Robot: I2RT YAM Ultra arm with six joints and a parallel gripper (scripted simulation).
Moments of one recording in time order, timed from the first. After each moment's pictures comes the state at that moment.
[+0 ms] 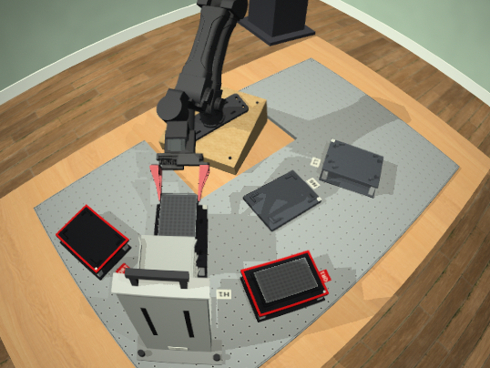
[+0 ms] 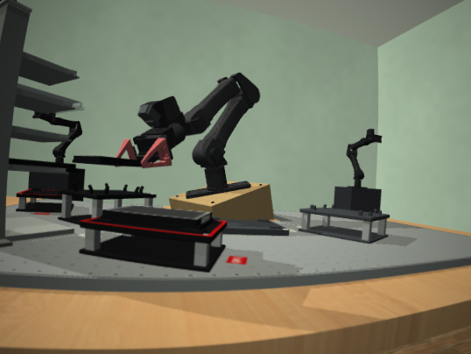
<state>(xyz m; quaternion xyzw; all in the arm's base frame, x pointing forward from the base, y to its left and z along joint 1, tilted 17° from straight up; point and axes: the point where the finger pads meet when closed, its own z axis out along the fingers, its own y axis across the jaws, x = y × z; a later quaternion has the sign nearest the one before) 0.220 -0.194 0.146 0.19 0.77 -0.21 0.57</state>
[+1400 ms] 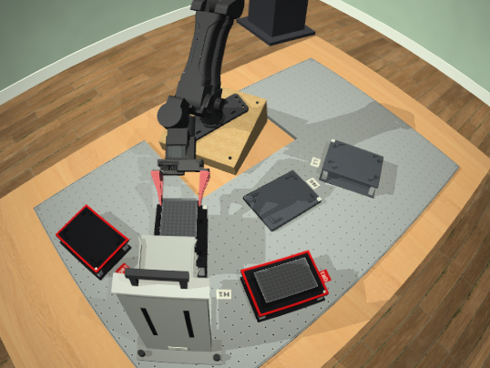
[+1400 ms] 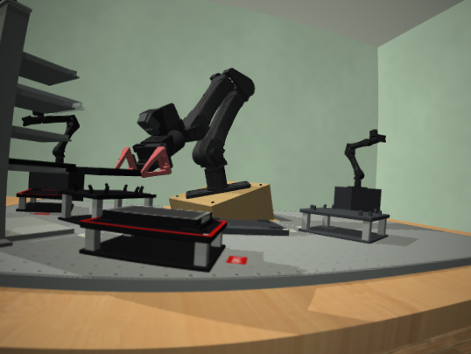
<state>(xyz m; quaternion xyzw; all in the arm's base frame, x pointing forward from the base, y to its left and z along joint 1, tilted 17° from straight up) 0.223 -0.198 0.126 0.19 0.77 -0.21 0.57</state>
